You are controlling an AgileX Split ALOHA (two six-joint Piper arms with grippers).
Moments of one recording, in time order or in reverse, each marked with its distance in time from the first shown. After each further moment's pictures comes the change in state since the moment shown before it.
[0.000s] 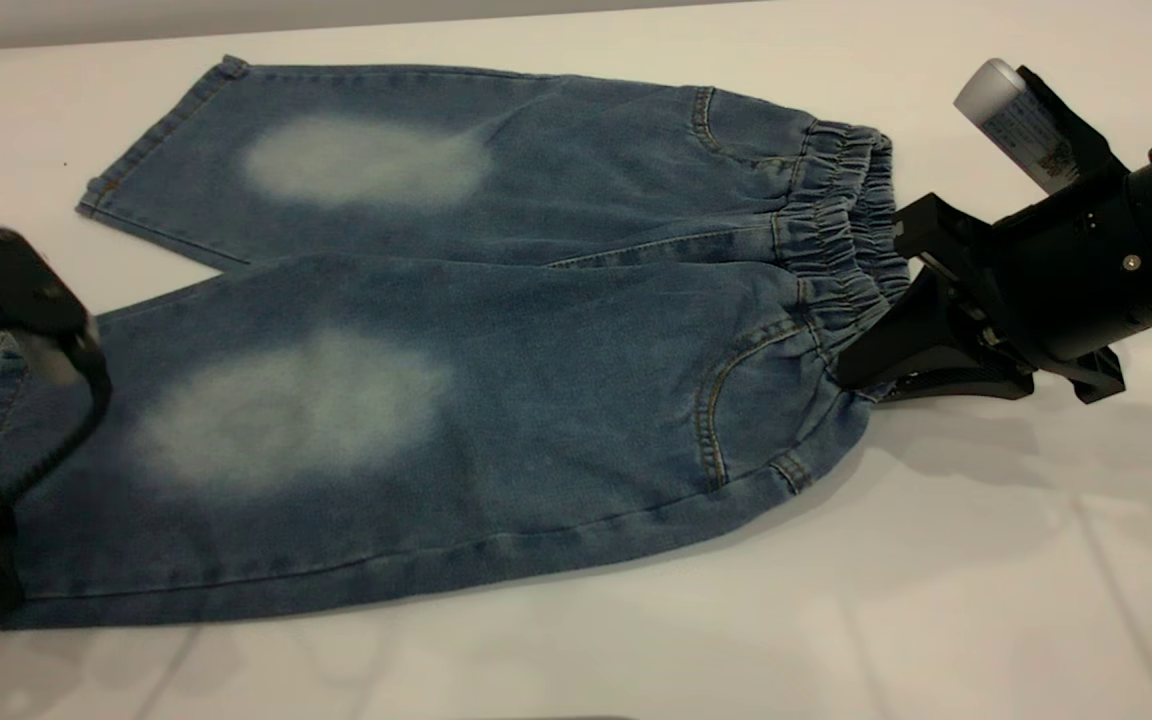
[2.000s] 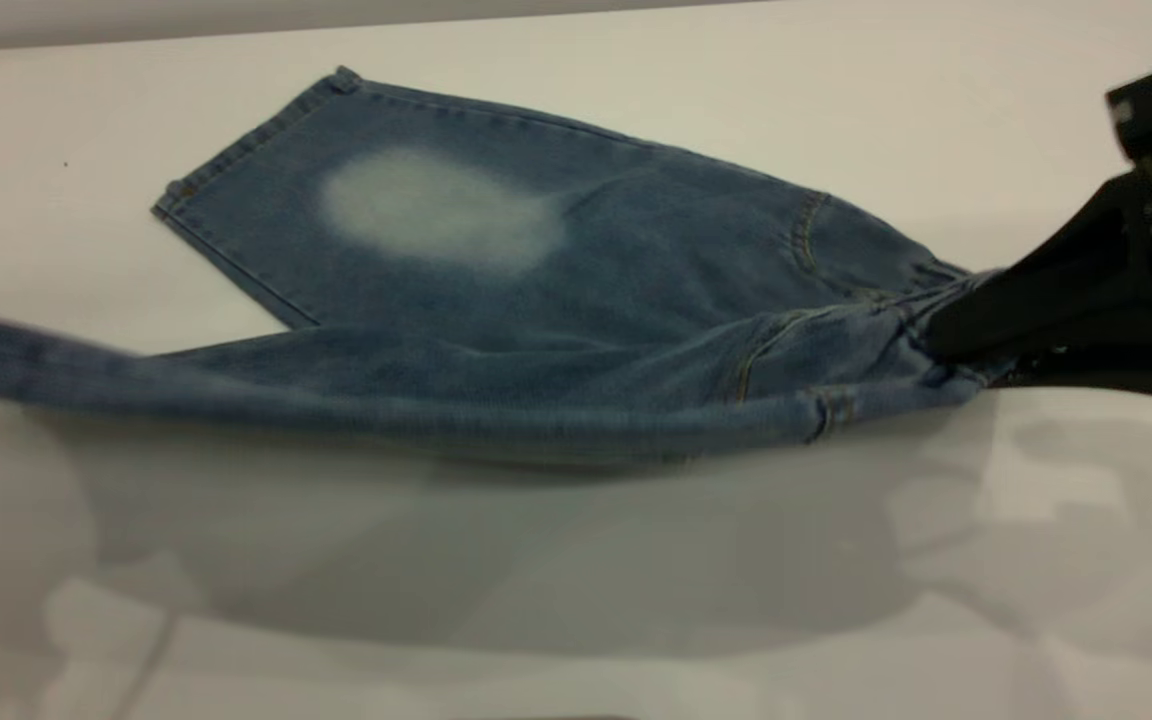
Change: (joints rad) left arm 0.000 -0.572 0.011 -0.027 0.183 -0.033; right arm -0.083 -0.476 0.343 -0.110 0.174 0.185
